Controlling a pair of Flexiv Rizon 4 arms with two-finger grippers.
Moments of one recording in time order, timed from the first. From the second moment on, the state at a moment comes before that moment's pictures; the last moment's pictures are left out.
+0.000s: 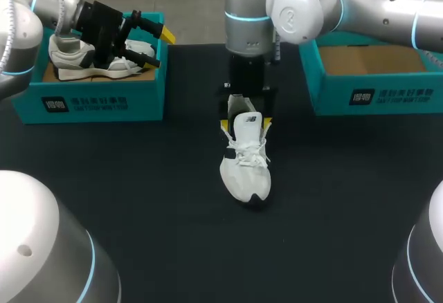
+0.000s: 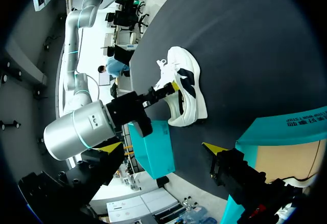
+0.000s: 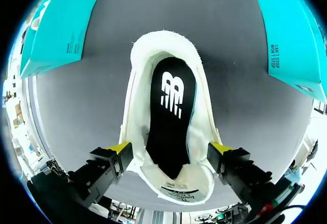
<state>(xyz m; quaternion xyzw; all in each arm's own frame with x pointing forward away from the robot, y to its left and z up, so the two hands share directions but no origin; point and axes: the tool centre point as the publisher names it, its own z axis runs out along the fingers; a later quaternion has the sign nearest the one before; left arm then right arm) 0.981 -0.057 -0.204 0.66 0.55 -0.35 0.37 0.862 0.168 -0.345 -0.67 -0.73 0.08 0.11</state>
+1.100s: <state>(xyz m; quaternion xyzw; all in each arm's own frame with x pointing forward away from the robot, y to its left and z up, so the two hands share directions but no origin) 0.981 -0.057 -0.204 0.66 0.55 -0.35 0.37 0.801 0.169 -0.291 -0.70 -0.69 0.11 0.13</state>
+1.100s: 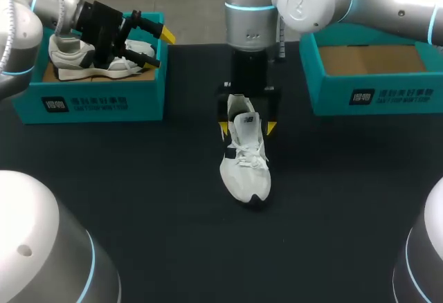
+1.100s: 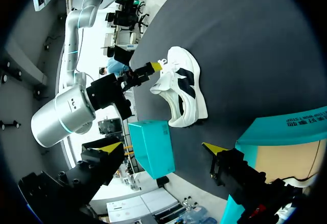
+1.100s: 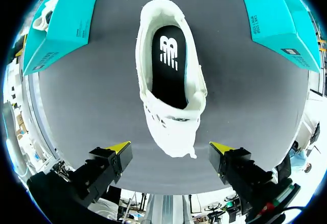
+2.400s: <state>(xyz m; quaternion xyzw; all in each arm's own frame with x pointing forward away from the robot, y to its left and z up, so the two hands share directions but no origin) 0.981 -0.057 -0.204 0.66 0.55 -0.35 0.37 0.836 0.166 -0.322 -0.67 -0.74 0.01 0.03</state>
